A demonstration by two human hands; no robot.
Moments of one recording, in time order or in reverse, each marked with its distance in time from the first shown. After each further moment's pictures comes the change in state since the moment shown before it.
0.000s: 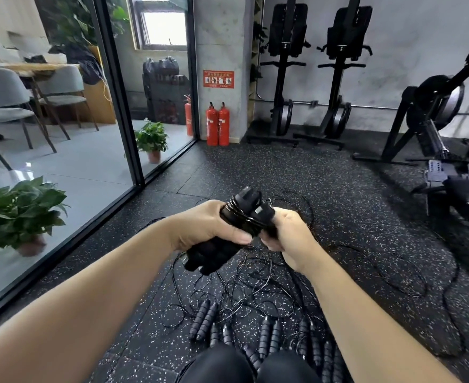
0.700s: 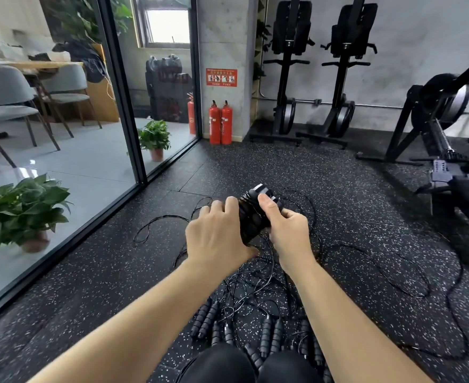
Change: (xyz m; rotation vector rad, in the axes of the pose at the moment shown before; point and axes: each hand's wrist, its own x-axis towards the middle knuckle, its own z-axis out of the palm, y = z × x) left_hand 0.005 -0.009 0.058 1.072 0.749 -0.137; right_hand 0.002 0.002 0.024 0.089 0.422 -0.044
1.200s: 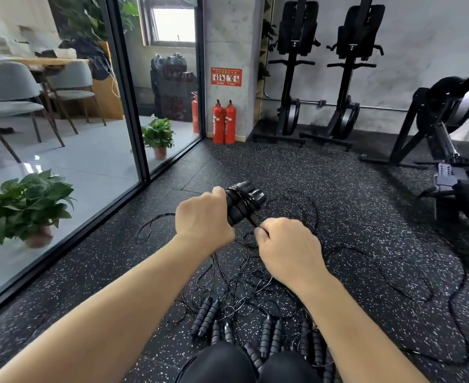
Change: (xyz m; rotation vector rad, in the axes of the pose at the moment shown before) left_hand 0.032 -0.028 0.003 0.081 0.051 -0.028; right_hand -0.038 -0.024 -0.008 -1.263 -0.154 -0.427
